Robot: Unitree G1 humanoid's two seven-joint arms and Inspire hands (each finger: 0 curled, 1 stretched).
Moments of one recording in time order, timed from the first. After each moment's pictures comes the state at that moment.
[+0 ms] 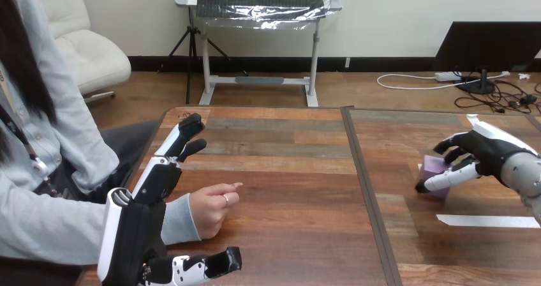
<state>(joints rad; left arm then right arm) 0.00 0.14 -0.03 0.78 -0.04 -1.53 -0.10 -0.84 -0.59 0.27 1.36 -0.51 -0.16 0.18</state>
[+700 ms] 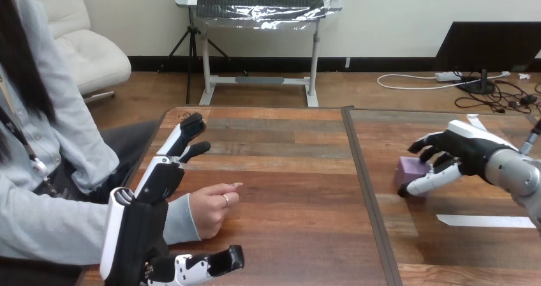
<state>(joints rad) 0.00 0.14 -0.03 0.78 -0.04 -1.52 -0.10 -0.82 -0.60 0.32 1.26 -0.52 -0.25 0.26</state>
